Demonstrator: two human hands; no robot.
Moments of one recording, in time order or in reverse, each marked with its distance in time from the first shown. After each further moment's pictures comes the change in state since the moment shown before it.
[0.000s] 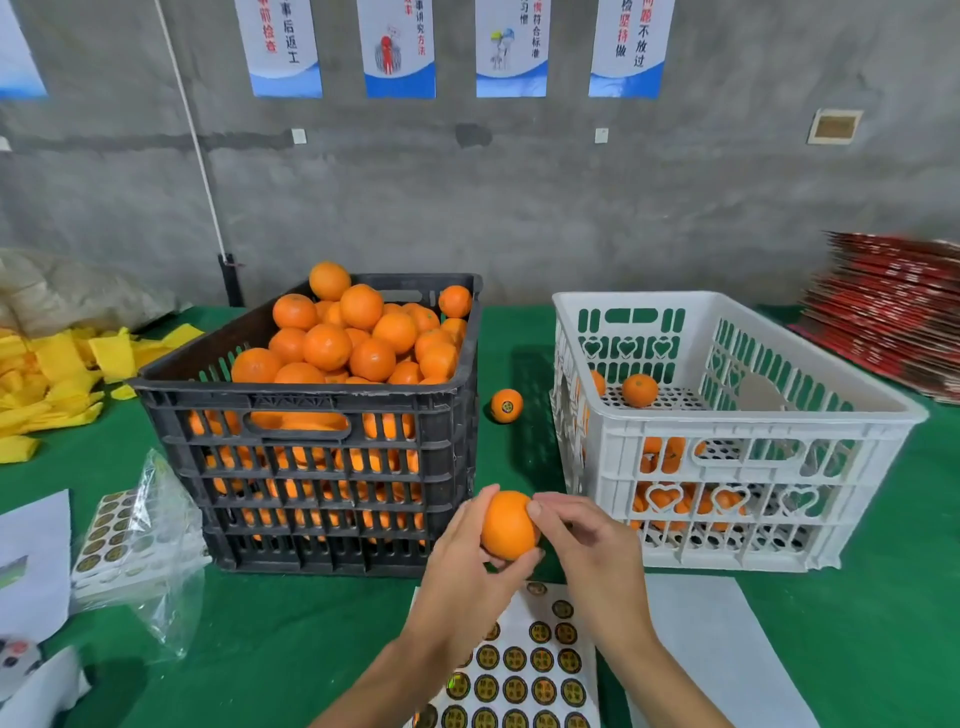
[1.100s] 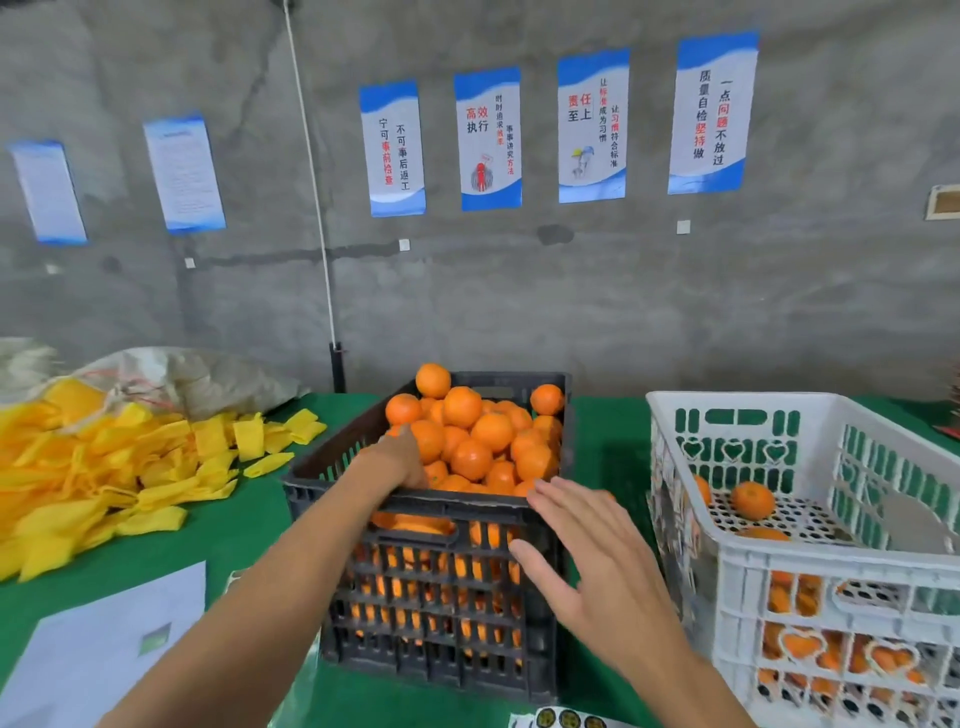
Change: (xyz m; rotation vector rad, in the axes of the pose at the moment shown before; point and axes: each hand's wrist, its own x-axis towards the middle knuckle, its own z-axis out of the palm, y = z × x) left_hand 0.169 0.064 -0.240 1.022 -0.071 -0.573; right_hand 0.064 -0.081 0.071 -0.672 -0.085 -0.861
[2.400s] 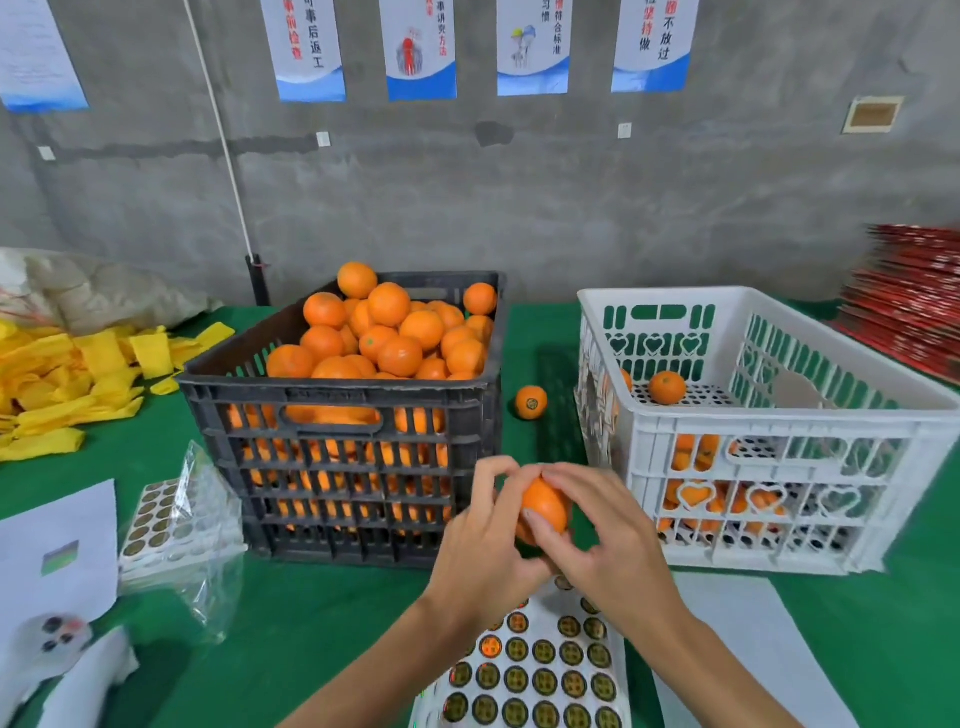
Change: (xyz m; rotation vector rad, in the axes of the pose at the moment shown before) left_hand -0.164 0.096 0.201 -0.675 0.543 0.845; right_hand -0.103 0.024 -0.027 0.195 0.022 0.182
